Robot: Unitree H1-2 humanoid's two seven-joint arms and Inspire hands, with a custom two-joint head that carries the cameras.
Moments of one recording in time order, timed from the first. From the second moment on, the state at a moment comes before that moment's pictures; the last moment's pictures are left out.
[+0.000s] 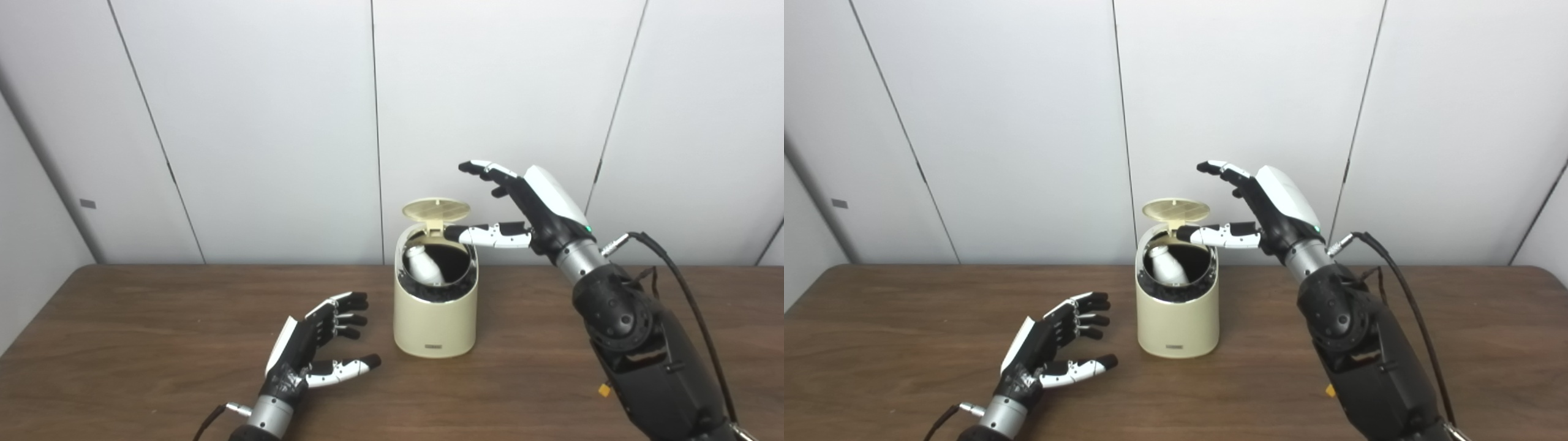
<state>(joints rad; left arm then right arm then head) -0.28 0.13 -0.04 0.29 0.02 -0.32 -0.12 -0.72 -0.28 0.23 0.00 -0.58 0.23 0.19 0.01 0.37</state>
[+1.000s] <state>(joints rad) -0.28 0.11 -0.01 0.29 0.03 -0.33 -0.11 -0.72 -0.34 0.31 -0.11 -0.66 0.22 0.35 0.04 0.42</state>
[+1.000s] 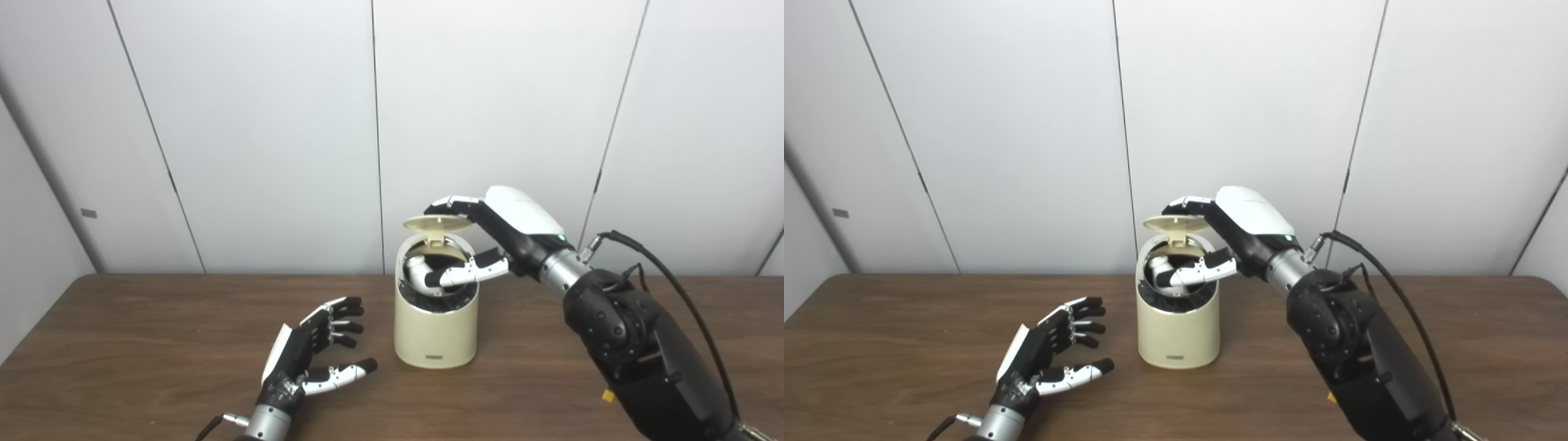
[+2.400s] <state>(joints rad) -0.28 0.09 -0.01 0.28 0.04 -0.32 -0.08 -0.71 -0.38 0.37 -0.17 -0.73 0.19 0.52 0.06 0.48</state>
